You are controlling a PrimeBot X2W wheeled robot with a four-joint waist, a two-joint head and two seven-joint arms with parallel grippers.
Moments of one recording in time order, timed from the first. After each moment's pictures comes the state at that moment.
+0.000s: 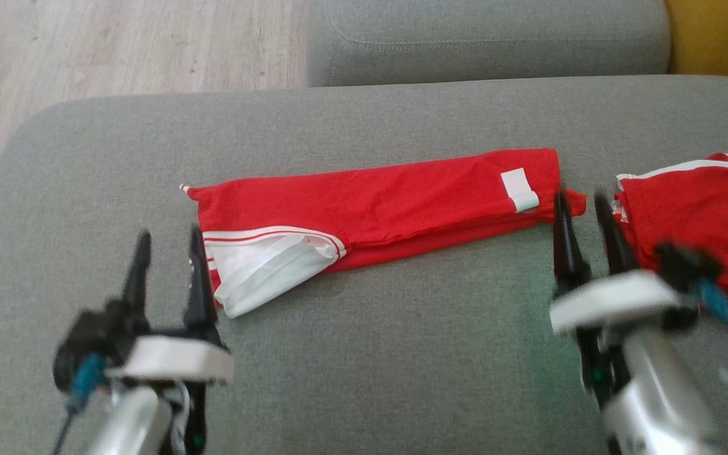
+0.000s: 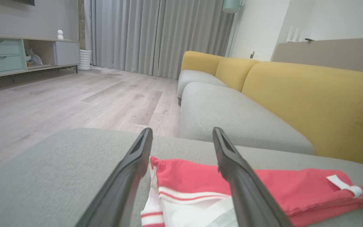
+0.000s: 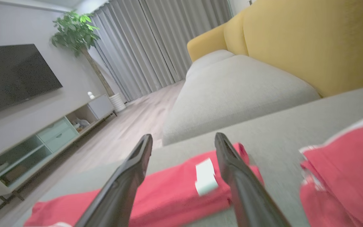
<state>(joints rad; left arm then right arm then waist) -0.21 0.31 -0.45 0.17 -0.63 0.24 -0.25 -0.35 -0.07 0.15 0.54 0.48 0.13 -0.26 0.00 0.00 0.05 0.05</state>
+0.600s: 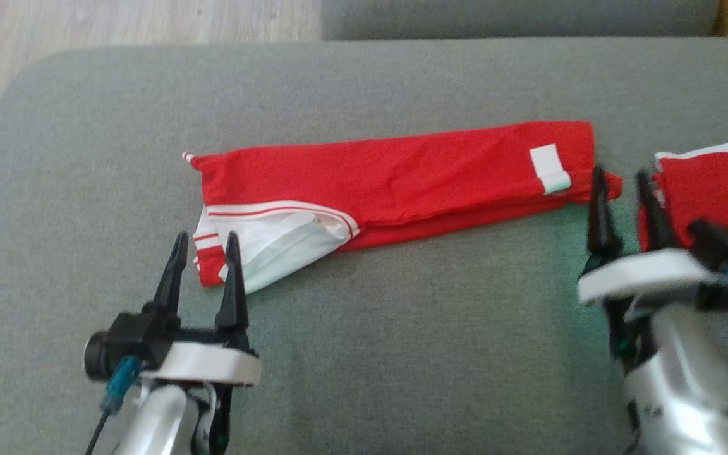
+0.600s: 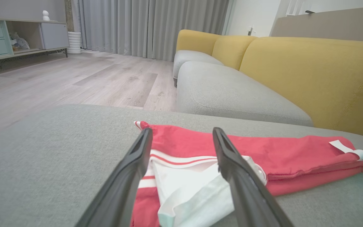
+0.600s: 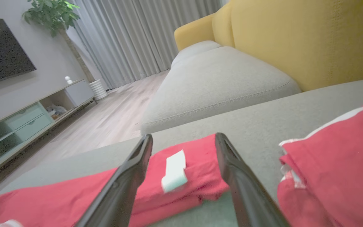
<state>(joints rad) -0.16 0.14 -0.31 0.26 -0.38 0.08 -0.25 -0.33 -0.06 0.02 0.52 0.35 0.13 -0.25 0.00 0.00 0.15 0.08</state>
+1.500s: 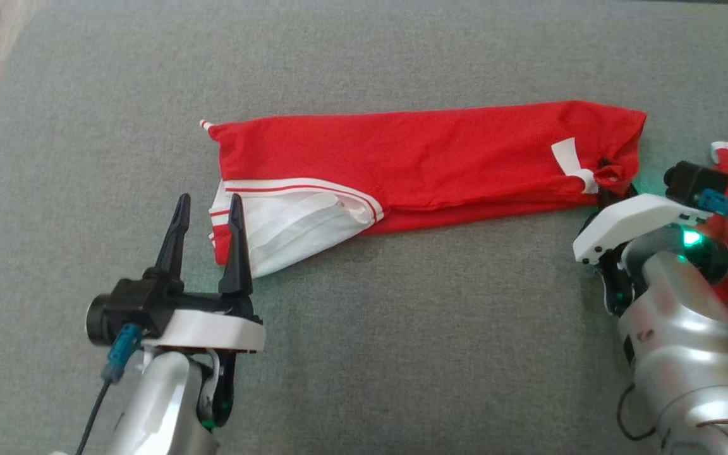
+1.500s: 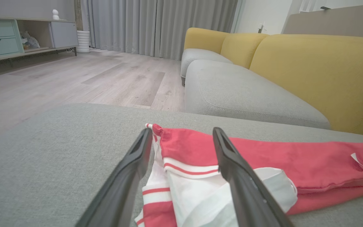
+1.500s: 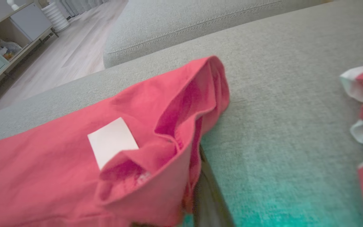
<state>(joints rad) -0.26 0.05 -0.22 0.31 -0.28 -0.01 -0.25 -0.73 -0.07 -0.13 1.16 0.17 0.13 -0.19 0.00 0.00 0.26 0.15</state>
